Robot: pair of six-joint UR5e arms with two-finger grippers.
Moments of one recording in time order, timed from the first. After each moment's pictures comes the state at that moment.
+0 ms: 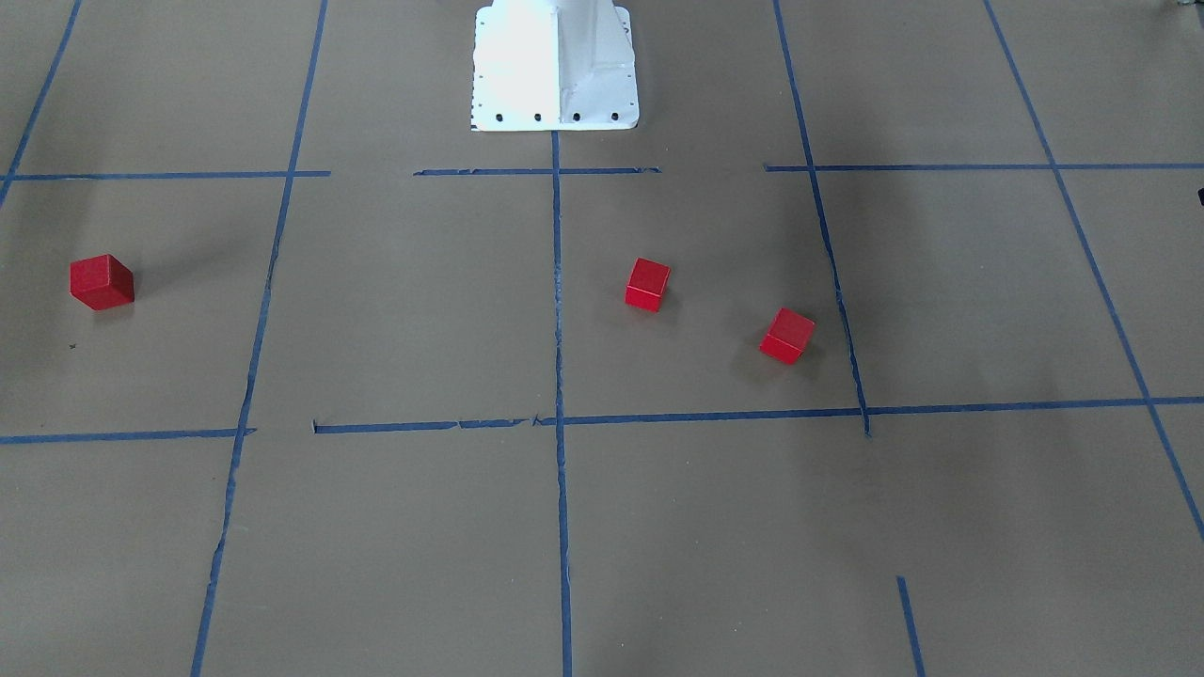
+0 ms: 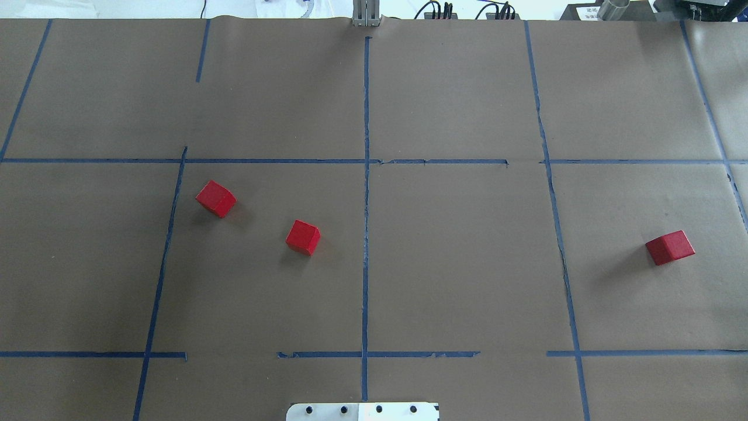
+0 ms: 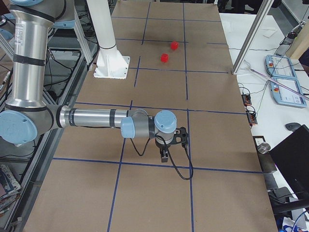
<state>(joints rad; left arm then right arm) -1.52 -1.48 -1.79 -1.43 -2.38 0.08 1.51 -1.73 1.73 -1.48 2.43 -0.02</state>
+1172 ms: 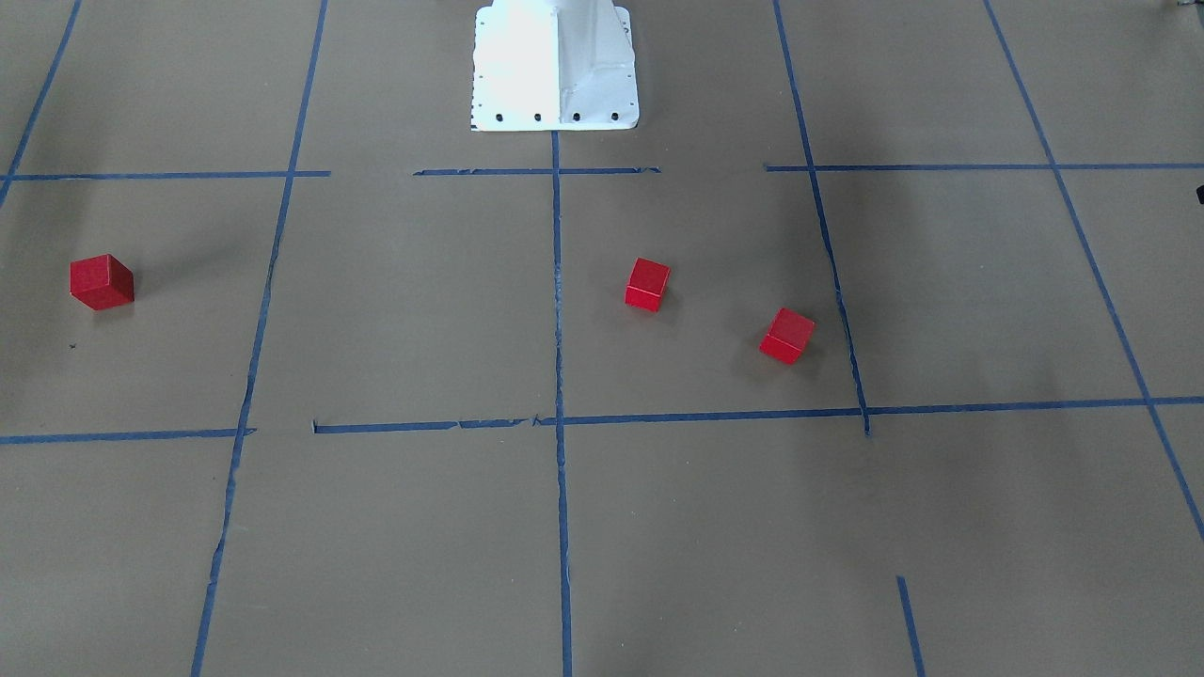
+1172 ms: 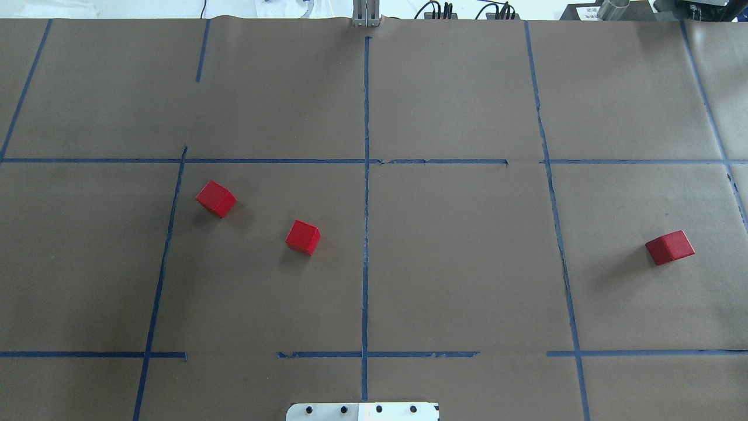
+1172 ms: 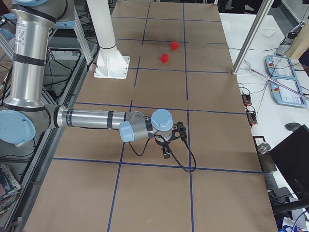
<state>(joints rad) -1.52 -1.48 -1.79 -1.43 -2.38 0.08 1.44 -1.77 1.72 -1.25 2.43 -0.03</state>
